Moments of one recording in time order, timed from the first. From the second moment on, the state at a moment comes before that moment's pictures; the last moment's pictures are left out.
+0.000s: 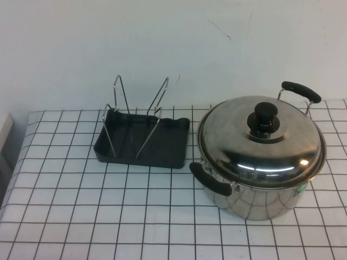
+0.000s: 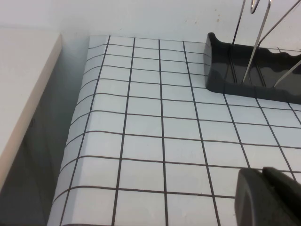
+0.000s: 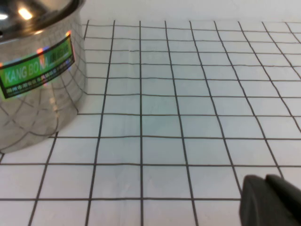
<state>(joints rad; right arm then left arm) -0.08 -0.01 0.02 -0.02 0.44 -0.03 -0.13 -0.02 0.02 -0.11 0.37 -0.08</state>
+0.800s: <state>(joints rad) -0.08 -0.01 0.02 -0.02 0.44 -0.05 -0.13 -0.02 0.02 -0.11 0.37 -0.05</state>
